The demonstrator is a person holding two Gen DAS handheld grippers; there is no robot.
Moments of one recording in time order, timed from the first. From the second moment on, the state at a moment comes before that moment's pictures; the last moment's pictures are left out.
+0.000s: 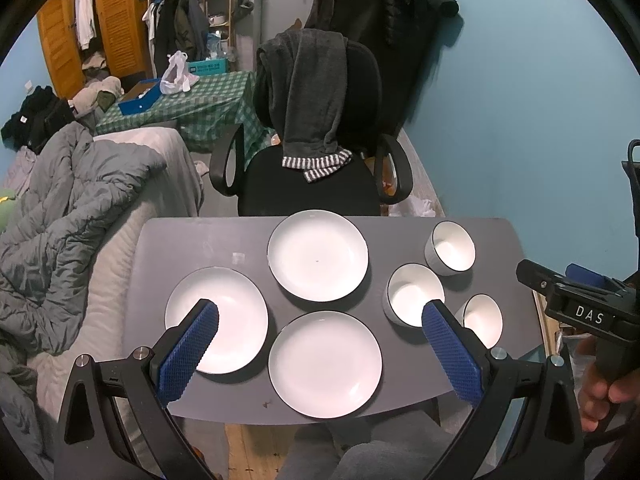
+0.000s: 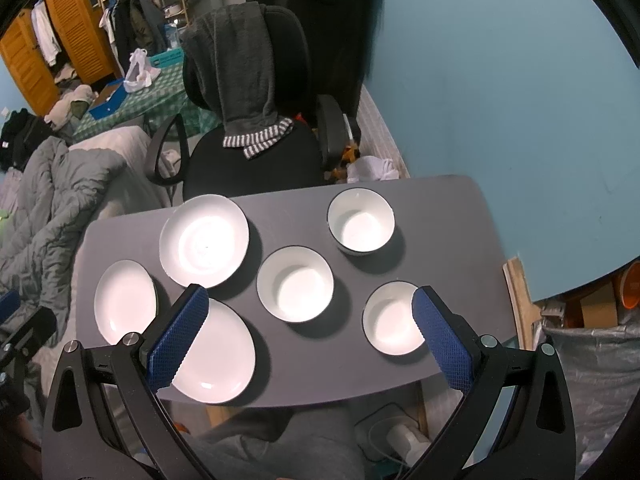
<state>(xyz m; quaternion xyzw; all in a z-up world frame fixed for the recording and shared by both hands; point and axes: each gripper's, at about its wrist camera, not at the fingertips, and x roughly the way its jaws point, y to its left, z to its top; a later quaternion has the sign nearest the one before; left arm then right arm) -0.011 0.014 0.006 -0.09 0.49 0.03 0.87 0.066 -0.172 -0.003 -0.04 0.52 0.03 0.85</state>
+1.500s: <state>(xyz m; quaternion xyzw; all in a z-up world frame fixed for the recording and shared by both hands) -0.012 0.020 0.008 -0.11 0.49 0.02 0.86 0.066 -0.171 -0.003 -0.04 0.52 0.04 0.85</state>
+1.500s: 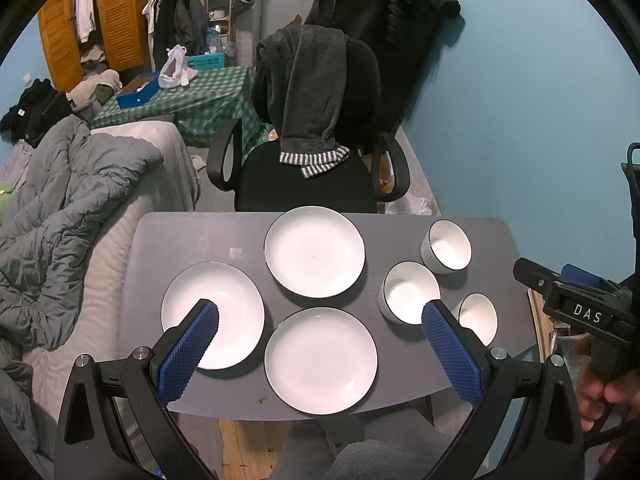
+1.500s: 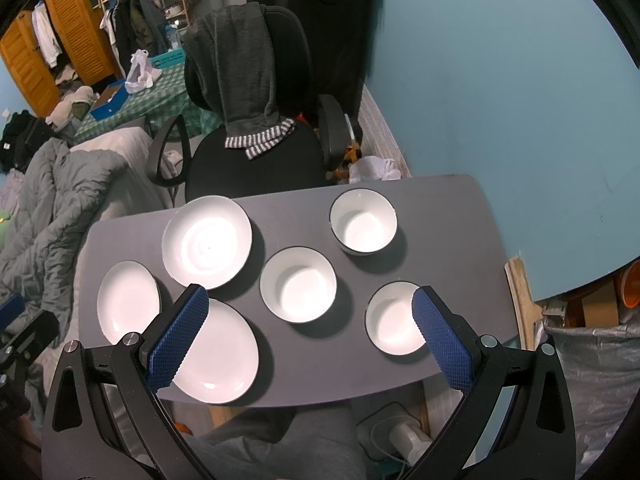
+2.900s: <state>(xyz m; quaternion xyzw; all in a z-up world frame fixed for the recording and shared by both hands) -0.043 0.052 -0.039 -0.07 0.47 0.06 0.88 0.068 -0.149 -0.049 -0.09 0.53 0.13 0.83</state>
